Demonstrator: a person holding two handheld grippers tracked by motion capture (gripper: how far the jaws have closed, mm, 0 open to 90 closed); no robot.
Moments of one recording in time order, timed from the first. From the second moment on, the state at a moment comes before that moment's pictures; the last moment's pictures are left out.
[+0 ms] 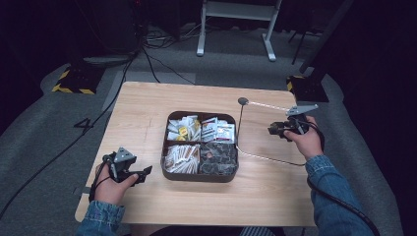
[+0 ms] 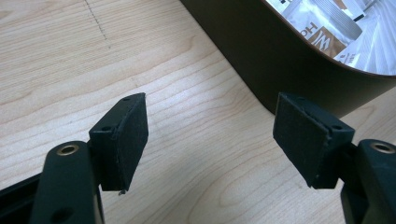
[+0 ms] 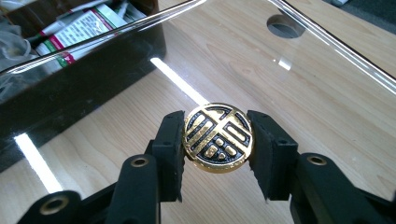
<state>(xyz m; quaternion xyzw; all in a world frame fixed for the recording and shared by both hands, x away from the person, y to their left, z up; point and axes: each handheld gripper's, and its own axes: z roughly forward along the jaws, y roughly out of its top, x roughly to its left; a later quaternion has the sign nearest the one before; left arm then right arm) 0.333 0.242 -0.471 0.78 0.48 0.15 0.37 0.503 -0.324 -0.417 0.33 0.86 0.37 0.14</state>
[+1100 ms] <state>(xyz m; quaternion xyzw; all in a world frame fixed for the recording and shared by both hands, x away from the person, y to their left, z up) 0.336 0.241 -0.476 0.79 0.48 0.15 0.36 0.512 -0.341 -0.469 0.36 0.86 0.33 0.12</state>
